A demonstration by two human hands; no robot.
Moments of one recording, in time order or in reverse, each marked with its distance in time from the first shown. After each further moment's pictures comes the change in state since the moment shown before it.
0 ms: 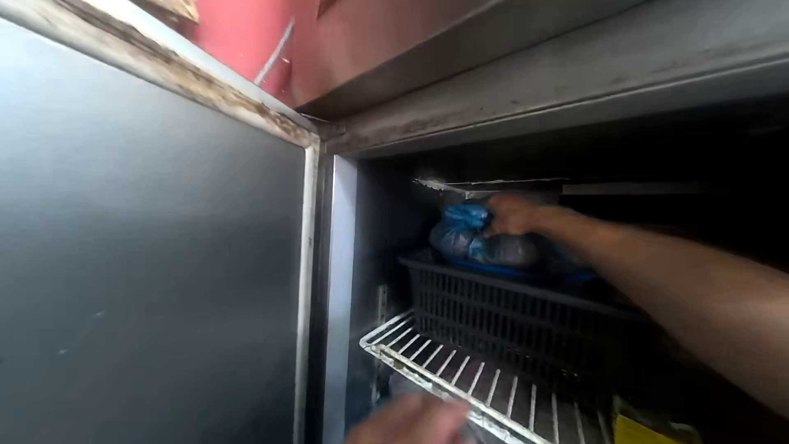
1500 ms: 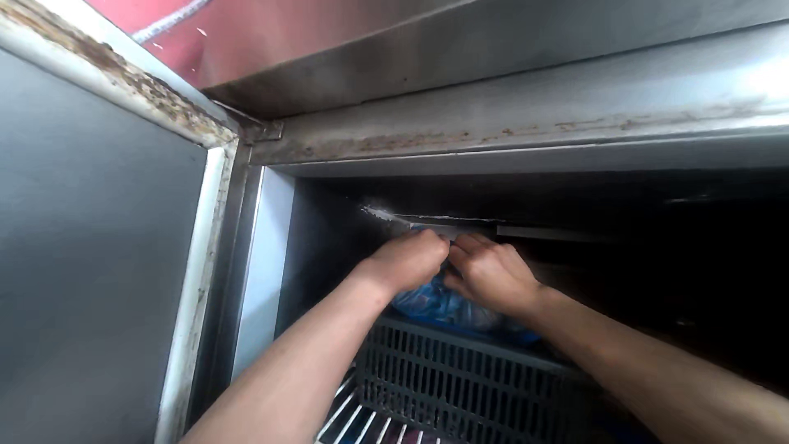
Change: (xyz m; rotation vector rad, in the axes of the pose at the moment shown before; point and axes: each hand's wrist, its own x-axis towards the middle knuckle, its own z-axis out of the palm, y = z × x) left_hand 0.314 -0.046 0.022 0.551 -0.257 0.484; right_hand -0.046 0.007 0.039 -0.511 0.772 -0.321
